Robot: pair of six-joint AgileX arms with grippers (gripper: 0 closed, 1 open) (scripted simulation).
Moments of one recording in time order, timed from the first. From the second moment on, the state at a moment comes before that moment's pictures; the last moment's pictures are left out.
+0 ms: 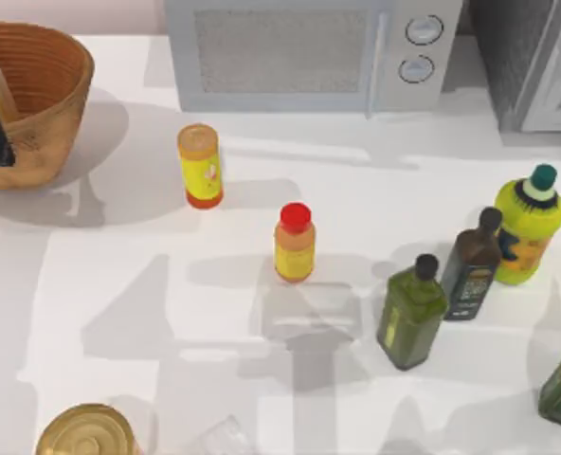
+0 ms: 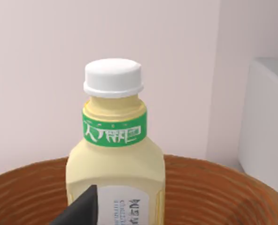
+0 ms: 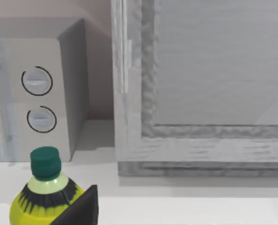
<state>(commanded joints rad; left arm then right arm) 0.09 1.20 0.41 0.78 0.14 0.02 0.00 0.00 0.00 0.00 0.00 0.00</state>
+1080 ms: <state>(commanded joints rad) 0.16 1.93 0.68 1.25 0.20 0.02 0.00 0.00 0.00 0.00 0.00 0.00</state>
